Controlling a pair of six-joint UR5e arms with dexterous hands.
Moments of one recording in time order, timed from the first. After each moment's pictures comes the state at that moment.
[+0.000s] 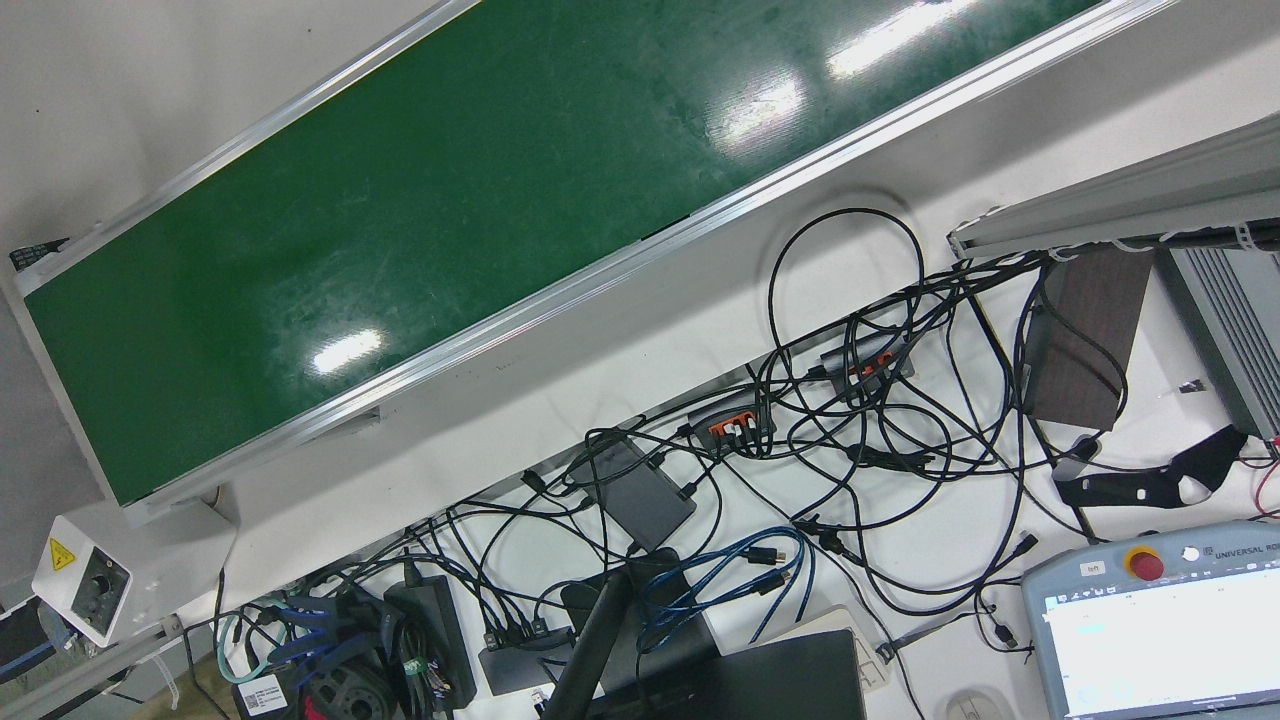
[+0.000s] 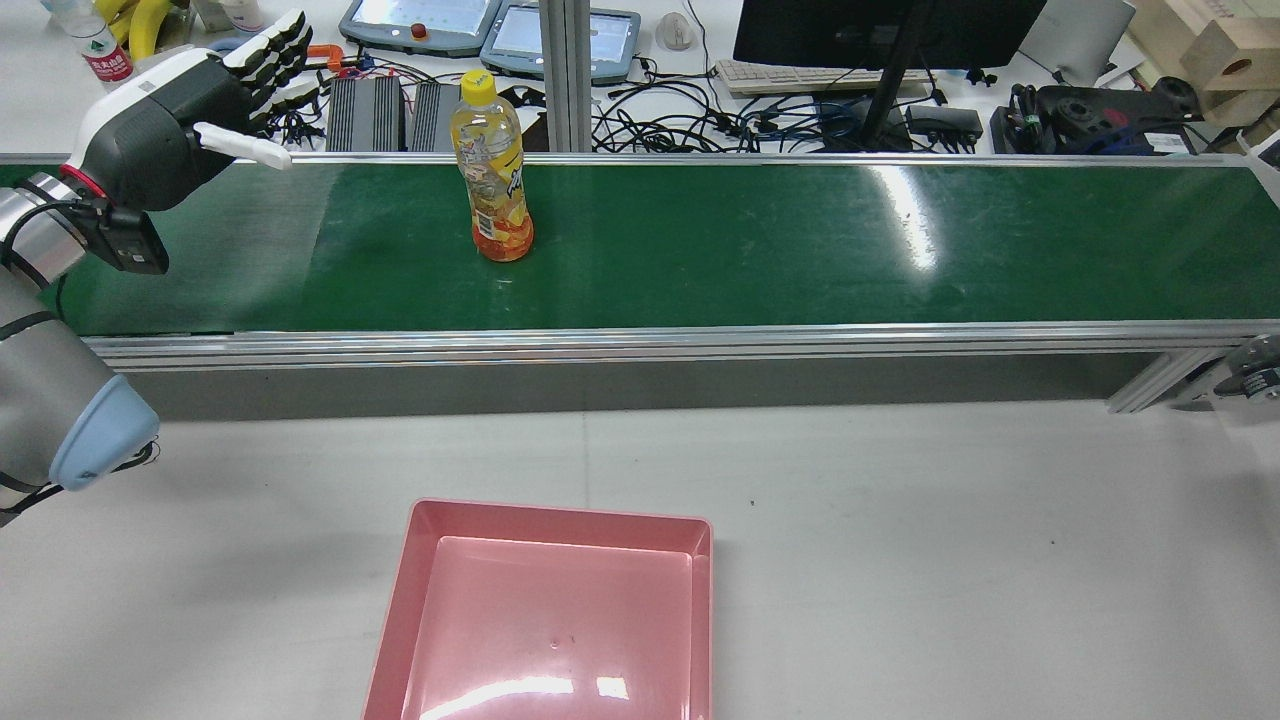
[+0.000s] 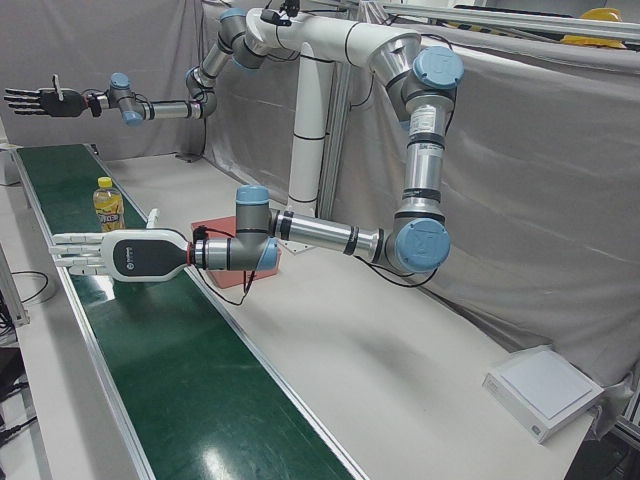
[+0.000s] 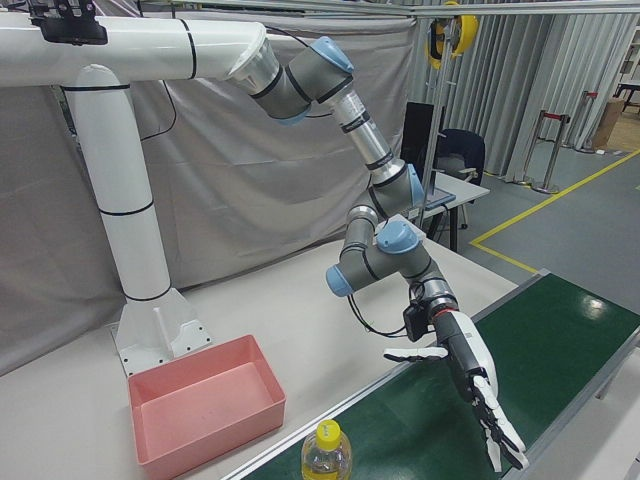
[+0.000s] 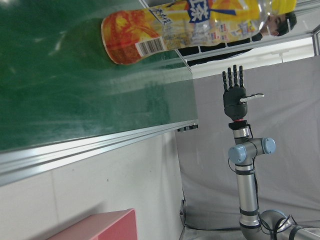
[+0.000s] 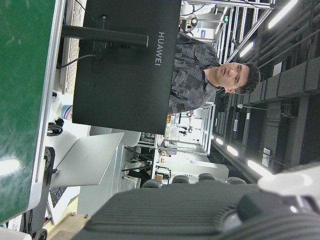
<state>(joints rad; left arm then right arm) -1.00 -2.07 -1.66 0.22 1.42 0.43 1.54 -1.46 1.54 -3.27 -1.58 -0.10</state>
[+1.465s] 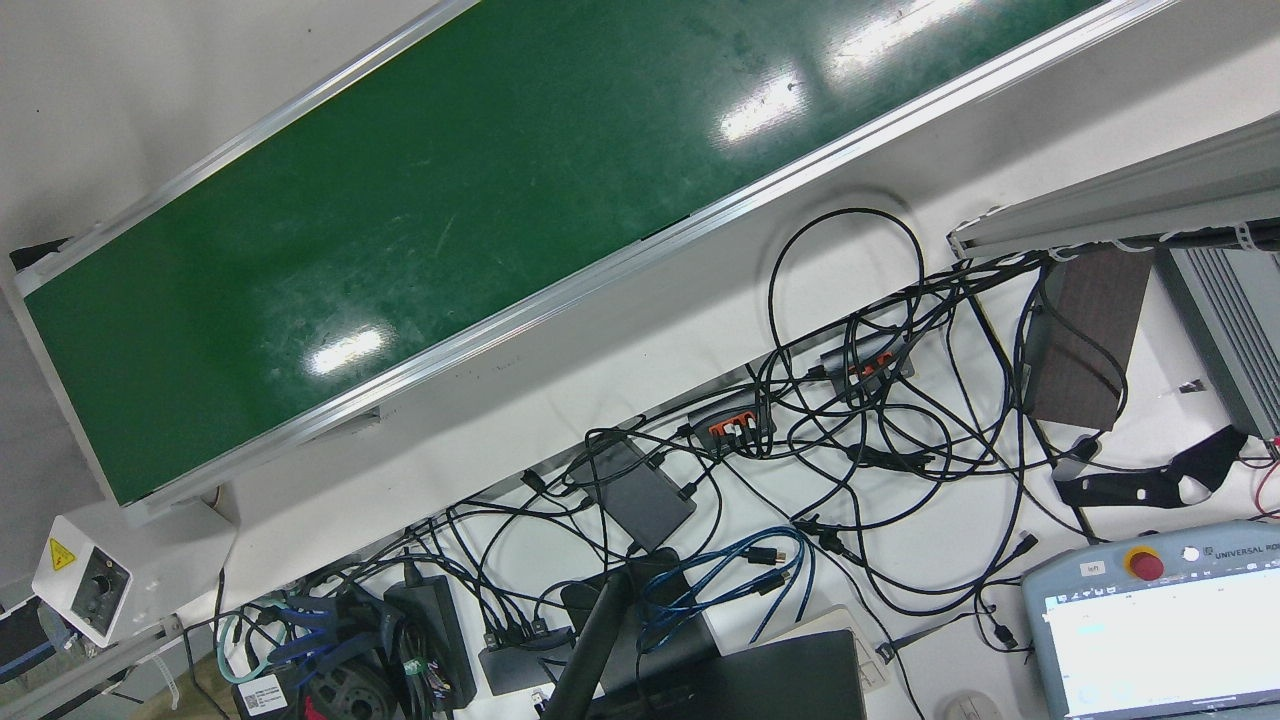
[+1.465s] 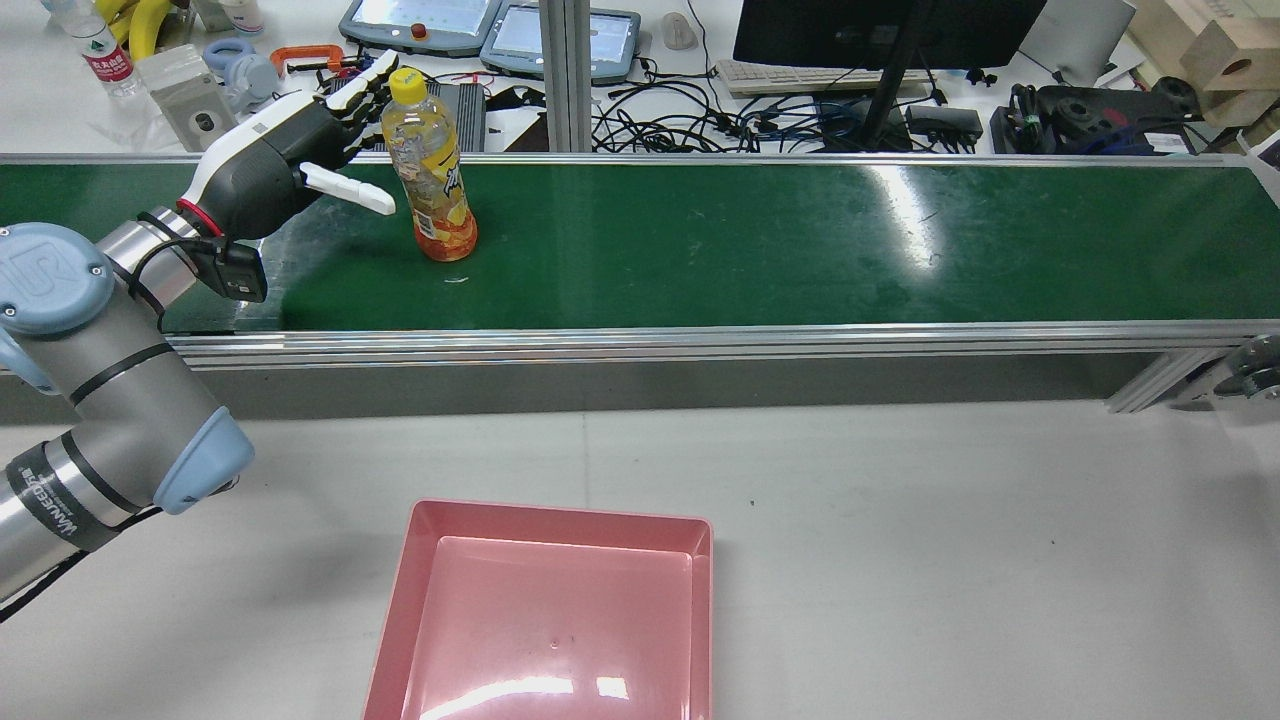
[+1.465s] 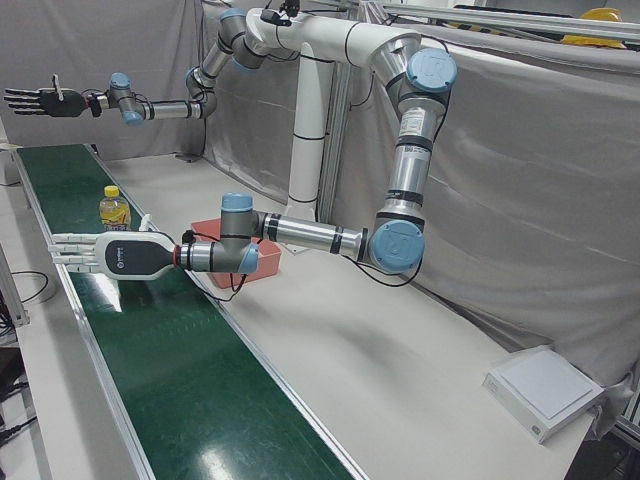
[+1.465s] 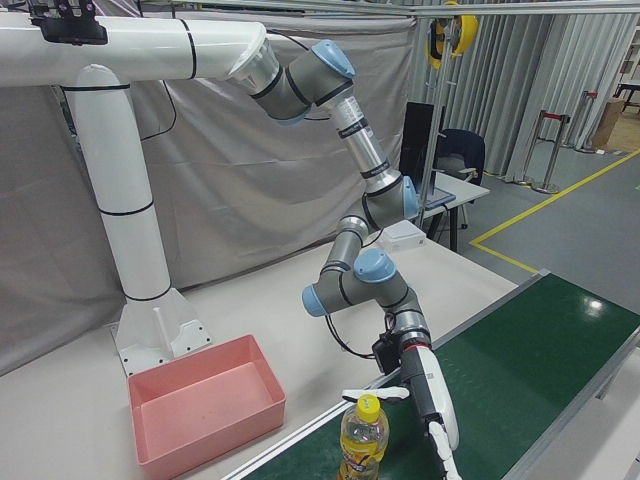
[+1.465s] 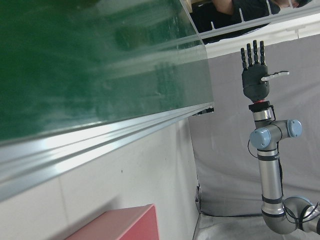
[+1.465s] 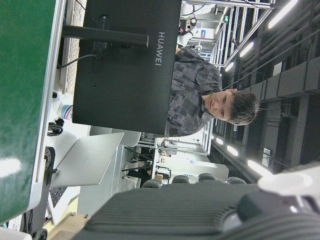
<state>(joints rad) -0.90 -2.16 -1.56 0.16 1.37 0.52 1.54 -1.46 1.54 -3.27 -1.58 -0.10</state>
